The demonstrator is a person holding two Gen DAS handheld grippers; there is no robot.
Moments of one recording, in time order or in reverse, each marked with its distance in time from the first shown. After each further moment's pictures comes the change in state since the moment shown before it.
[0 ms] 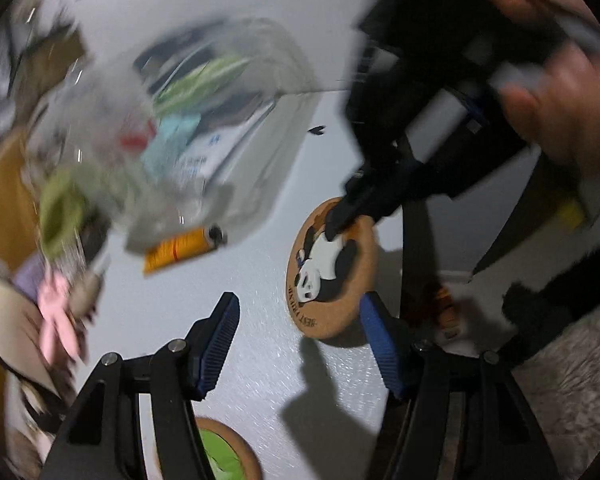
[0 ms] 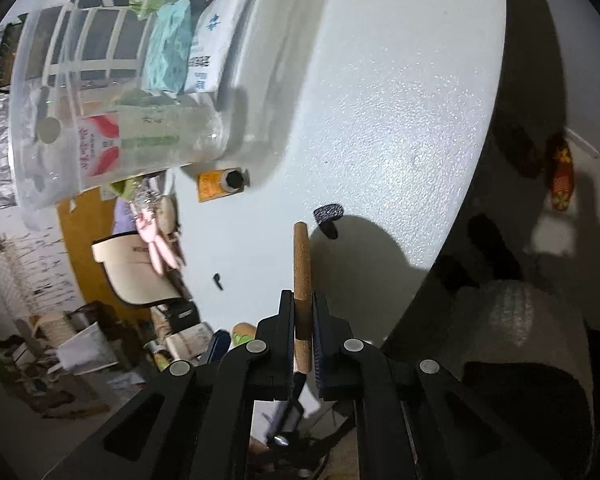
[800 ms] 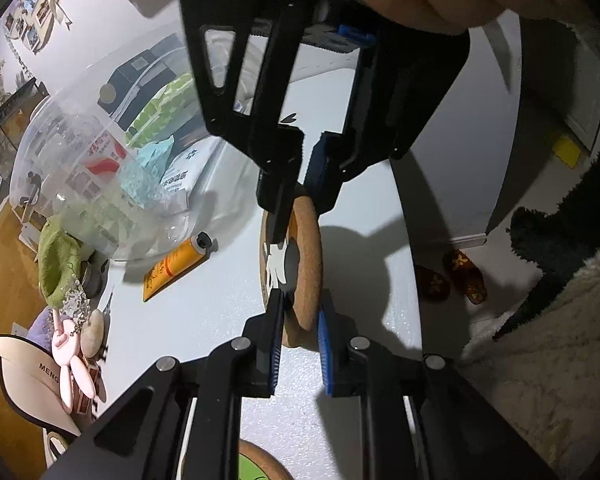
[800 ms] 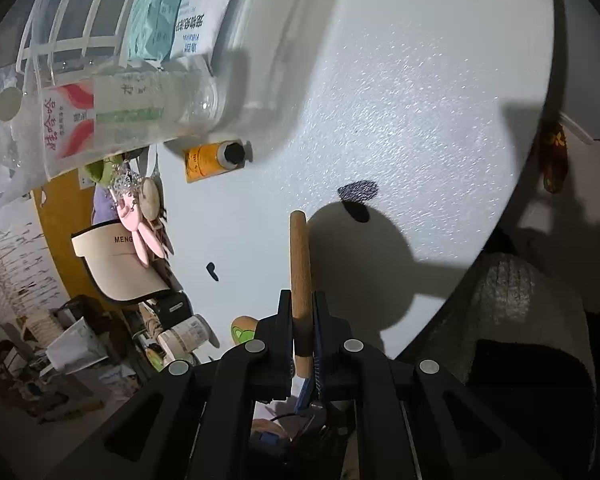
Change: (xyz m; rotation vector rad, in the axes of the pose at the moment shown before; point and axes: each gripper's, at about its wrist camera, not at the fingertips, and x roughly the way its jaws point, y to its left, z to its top) left arm 0.009 0.003 -0.021 0.184 -0.026 0.010; right arm 0.031 0.025 -0.001 0.003 0.097 -0.075
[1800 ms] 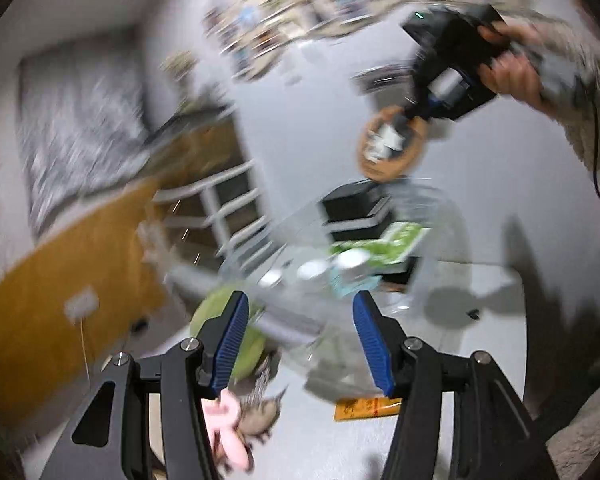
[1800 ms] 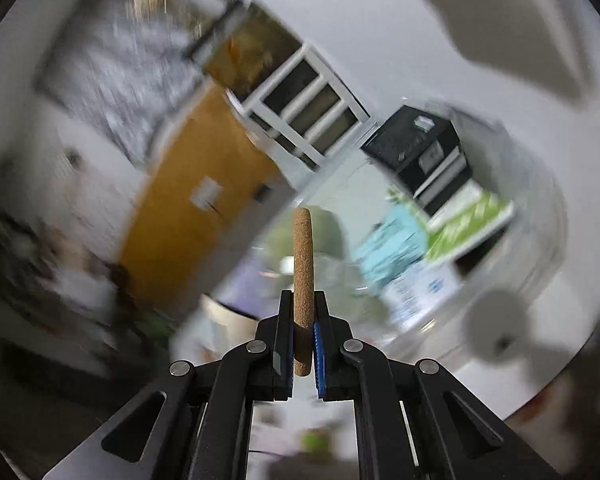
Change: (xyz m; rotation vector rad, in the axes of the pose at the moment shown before) left arm -0.115 0.214 0.056 -0.500 -0.301 0.353; right arm -0.218 0.261 0.090 -0.702 -0.308 -0.033
